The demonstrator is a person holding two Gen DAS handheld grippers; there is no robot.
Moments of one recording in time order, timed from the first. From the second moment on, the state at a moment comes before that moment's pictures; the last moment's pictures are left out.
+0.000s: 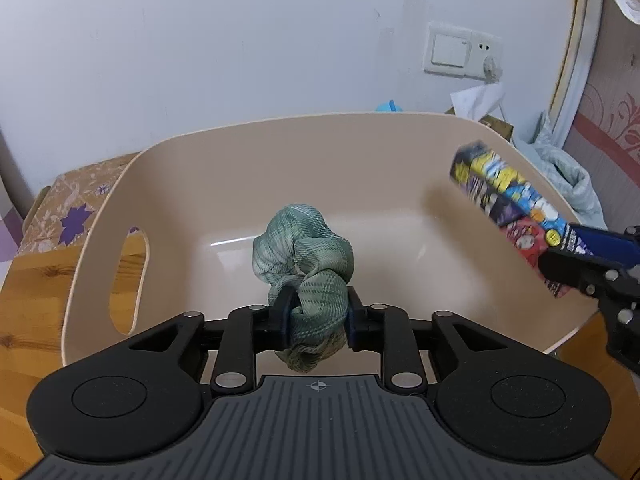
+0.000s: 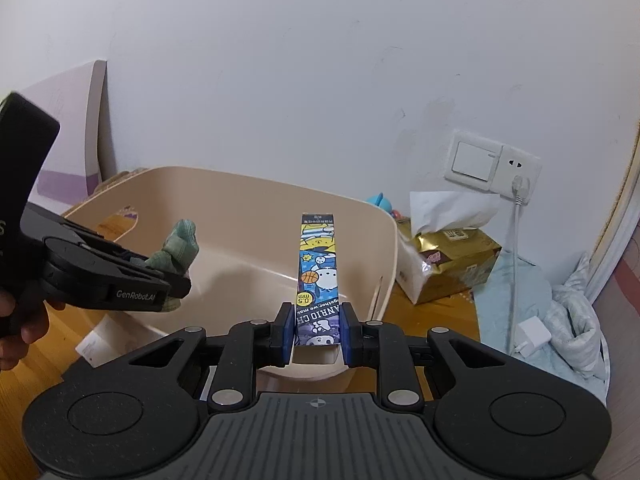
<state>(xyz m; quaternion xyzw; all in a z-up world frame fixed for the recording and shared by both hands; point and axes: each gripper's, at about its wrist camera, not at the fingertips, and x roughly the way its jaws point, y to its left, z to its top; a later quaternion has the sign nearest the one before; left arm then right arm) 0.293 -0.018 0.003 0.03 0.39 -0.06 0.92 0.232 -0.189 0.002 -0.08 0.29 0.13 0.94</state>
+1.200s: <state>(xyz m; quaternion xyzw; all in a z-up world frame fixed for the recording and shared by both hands) 0.157 0.010 0.021 0.01 0.36 0.01 0.93 0.153 -0.213 -0.002 -0.10 0.31 0.09 0.94</state>
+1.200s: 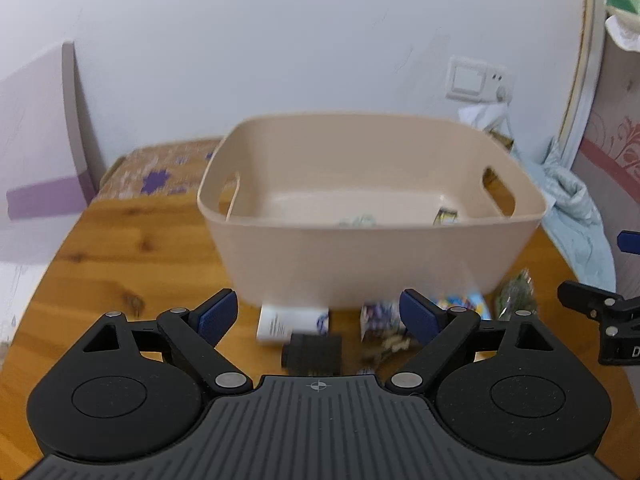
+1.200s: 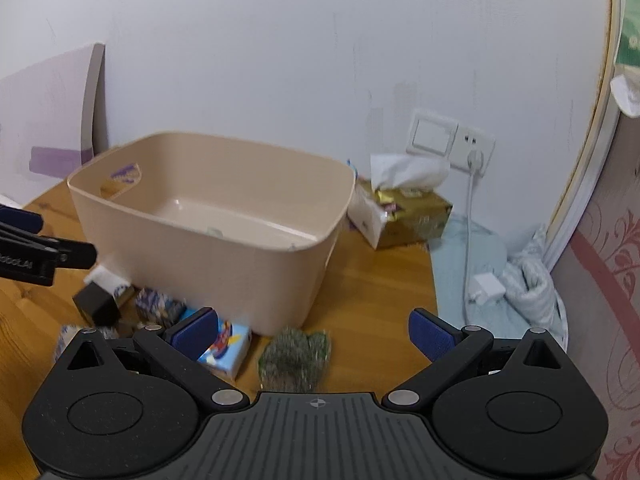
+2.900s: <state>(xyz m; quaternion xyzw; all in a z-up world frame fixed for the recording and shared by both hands) 0.156 0.000 -0.056 -0.03 0.46 0.04 0.89 0.176 -0.214 -0.084 -0.05 0.38 0.12 0.91</state>
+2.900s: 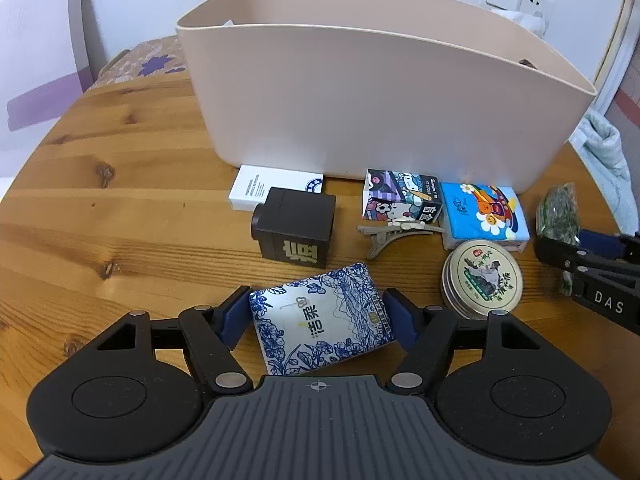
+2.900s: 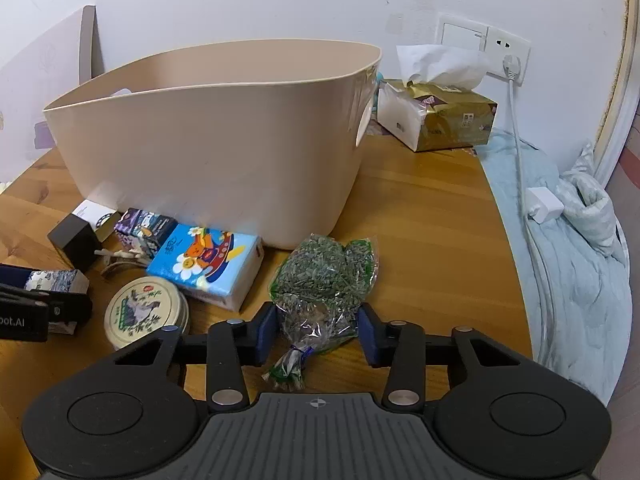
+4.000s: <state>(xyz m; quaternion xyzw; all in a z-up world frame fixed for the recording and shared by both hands) 0.145 0.018 0.054 0.01 0.30 -0.01 0.95 0.133 -0.208 0.033 -0.04 0.24 0.12 0.96</state>
